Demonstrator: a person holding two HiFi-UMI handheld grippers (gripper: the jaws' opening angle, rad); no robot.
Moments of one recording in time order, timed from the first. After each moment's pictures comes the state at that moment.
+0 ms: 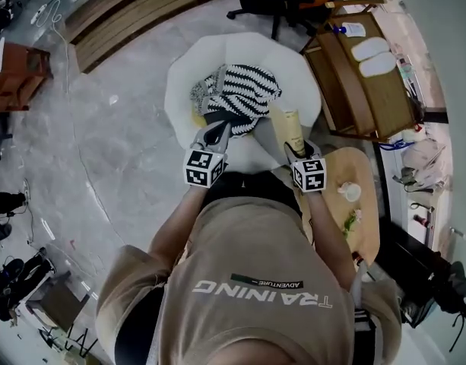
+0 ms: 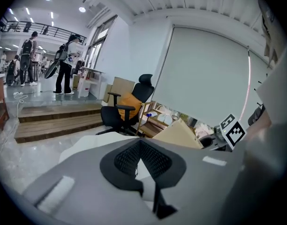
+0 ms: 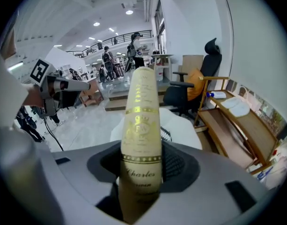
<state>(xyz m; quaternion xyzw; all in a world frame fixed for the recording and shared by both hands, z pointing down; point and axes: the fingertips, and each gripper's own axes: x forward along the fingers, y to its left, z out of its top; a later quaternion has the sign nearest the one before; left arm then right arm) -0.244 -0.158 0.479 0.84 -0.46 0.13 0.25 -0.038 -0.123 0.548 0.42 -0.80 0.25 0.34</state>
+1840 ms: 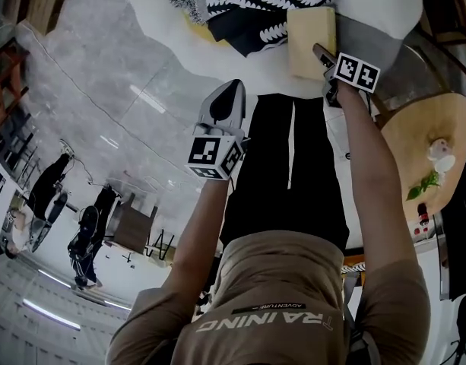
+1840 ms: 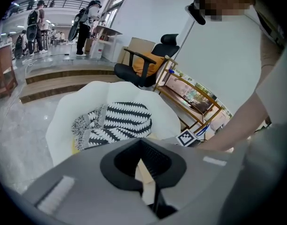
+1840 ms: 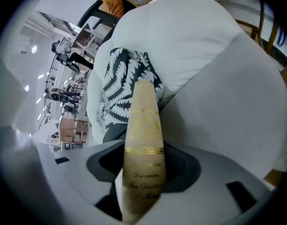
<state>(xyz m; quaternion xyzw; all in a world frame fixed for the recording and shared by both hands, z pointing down) -0.248 -0.128 0.777 0.76 -0.46 0.24 0.40 -0.042 -0.120 1.012 0.43 -0.58 0.66 0.20</state>
